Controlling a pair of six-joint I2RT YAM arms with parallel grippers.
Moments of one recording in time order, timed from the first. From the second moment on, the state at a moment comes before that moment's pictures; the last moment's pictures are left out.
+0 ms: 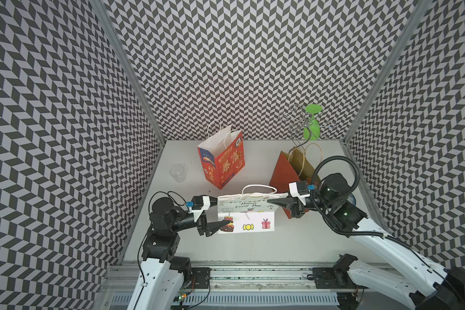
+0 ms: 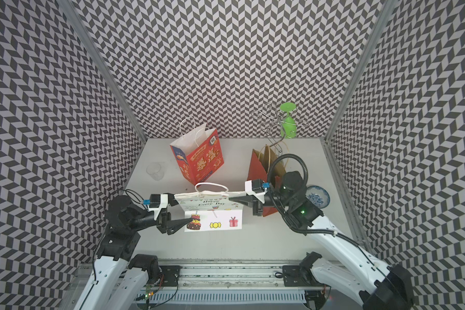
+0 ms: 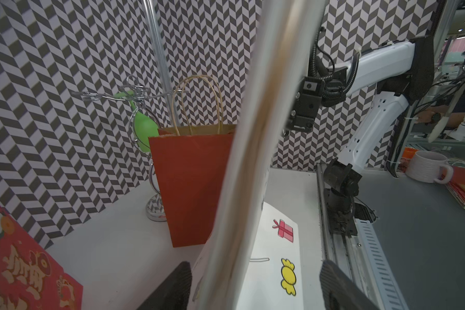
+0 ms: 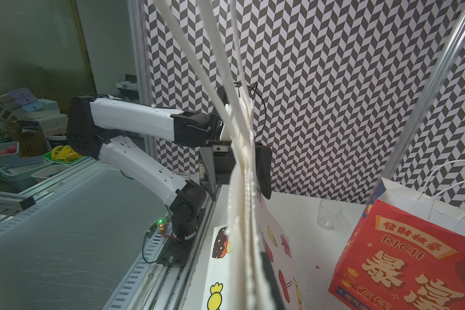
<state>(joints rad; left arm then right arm) -0.11 0.51 0.52 -0.05 1.21 0.09 0.62 1.00 0.77 0.25 -0.98 -0.17</state>
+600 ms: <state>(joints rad) -0.11 0.61 0.60 0.09 1.22 -0.17 0.65 1.11 0.77 0.35 -1.01 -0.06</state>
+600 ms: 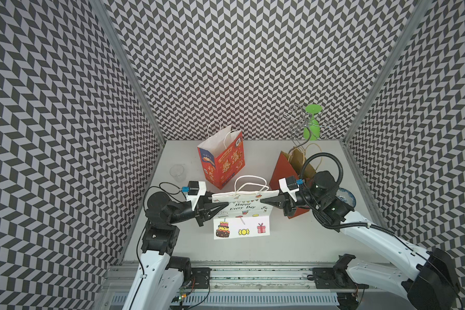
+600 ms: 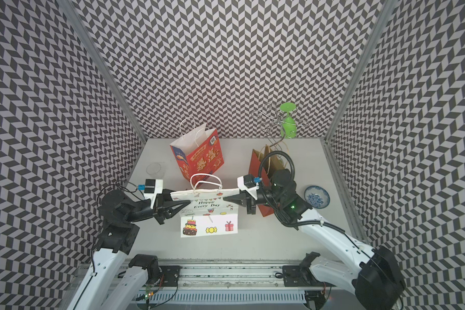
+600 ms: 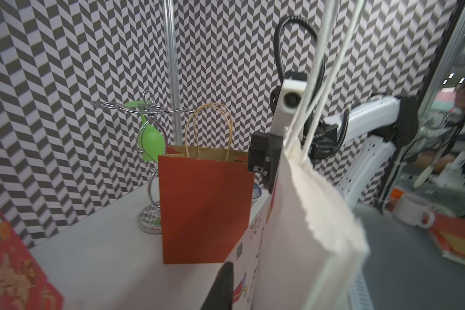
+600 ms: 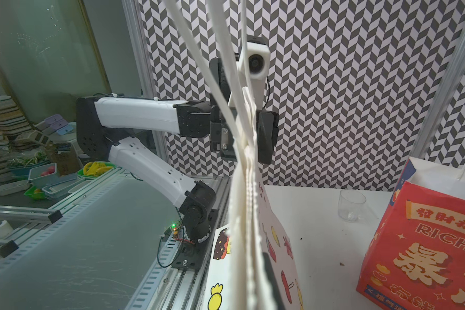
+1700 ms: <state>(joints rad) -0.13 0.58 0.60 0.34 1.22 -0.39 0.64 0.93 0.73 0.31 -0.95 -0.04</state>
